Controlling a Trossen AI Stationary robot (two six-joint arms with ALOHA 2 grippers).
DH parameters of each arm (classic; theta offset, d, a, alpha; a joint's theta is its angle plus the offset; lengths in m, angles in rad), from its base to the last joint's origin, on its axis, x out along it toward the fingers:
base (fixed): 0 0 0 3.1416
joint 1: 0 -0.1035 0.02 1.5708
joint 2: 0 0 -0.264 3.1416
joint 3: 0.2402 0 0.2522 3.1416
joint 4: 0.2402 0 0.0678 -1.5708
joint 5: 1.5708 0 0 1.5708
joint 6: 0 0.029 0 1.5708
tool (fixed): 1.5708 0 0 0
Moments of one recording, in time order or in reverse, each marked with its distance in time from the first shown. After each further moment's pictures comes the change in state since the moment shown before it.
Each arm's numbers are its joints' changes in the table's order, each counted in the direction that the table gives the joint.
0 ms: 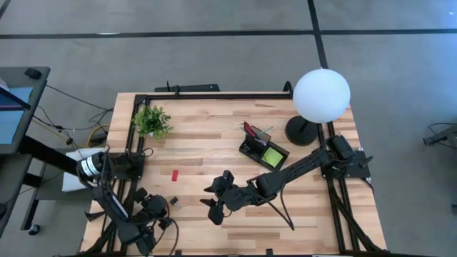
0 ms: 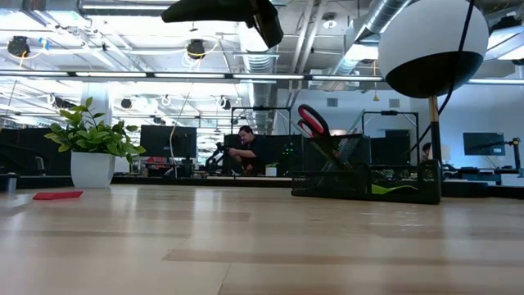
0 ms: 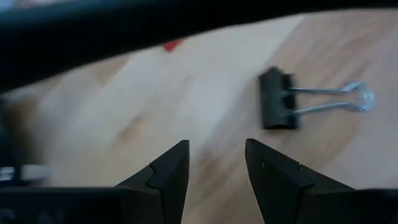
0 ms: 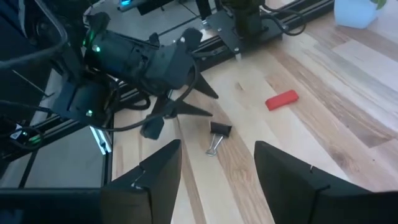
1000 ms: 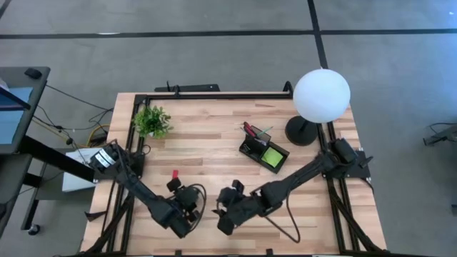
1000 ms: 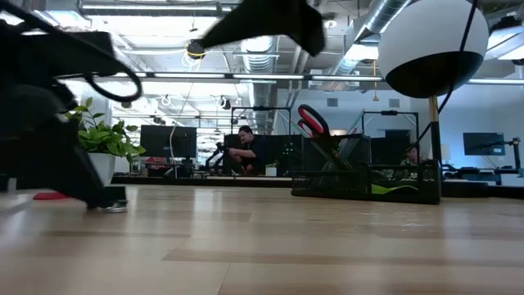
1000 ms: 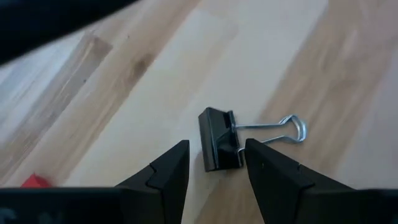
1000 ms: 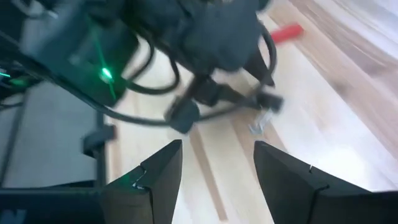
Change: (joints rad) left arm -0.360 0.004 -0.009 -0.458 -0.231 0.651; right arm -0.069 0.000 0.000 0.208 -0.022 0.102
